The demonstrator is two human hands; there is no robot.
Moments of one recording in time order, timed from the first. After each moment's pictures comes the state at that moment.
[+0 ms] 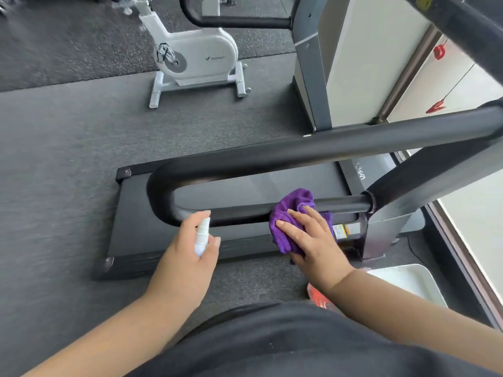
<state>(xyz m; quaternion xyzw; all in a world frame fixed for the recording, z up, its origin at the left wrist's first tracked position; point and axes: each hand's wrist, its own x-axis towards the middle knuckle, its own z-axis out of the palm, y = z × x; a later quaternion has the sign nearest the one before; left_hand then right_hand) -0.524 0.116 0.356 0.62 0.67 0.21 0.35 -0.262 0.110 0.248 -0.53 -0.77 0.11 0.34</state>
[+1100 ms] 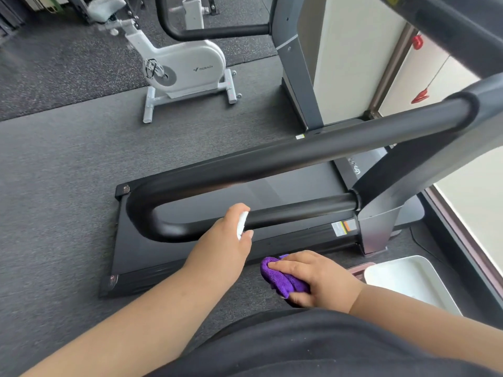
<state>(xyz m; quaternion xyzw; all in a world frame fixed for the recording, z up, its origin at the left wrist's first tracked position) -0.452 0.156 0.346 0.75 0.61 0.08 0.25 -0.240 0.072 0.270 -0.47 -0.81 0.27 0.24</state>
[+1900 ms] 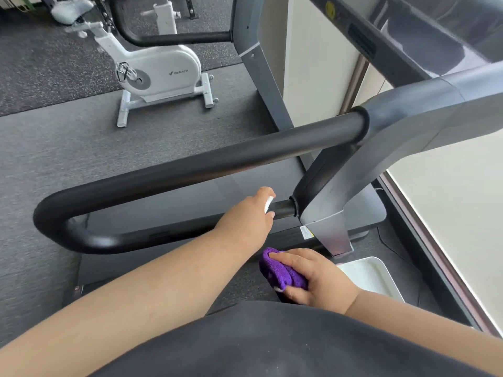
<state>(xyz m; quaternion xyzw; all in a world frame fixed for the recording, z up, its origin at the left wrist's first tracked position) -0.285 0.176 0.333 0.83 0.51 0.04 0.23 -0.134 0.039 0.271 -0.52 -0.75 0.26 0.33</state>
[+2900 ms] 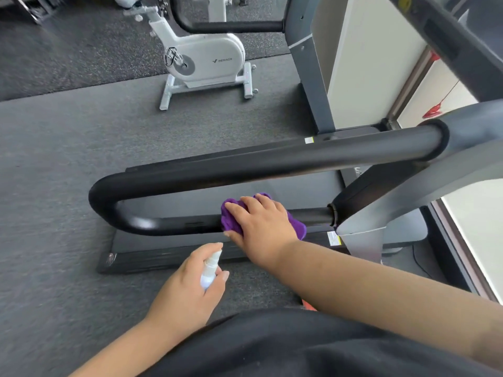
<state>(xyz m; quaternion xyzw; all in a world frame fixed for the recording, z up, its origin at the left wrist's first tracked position) -0.444 0.082 0.337 0.72 0.62 0.14 0.28 -0.253 0.168 0.297 -0.57 -0.80 0.11 0.11</state>
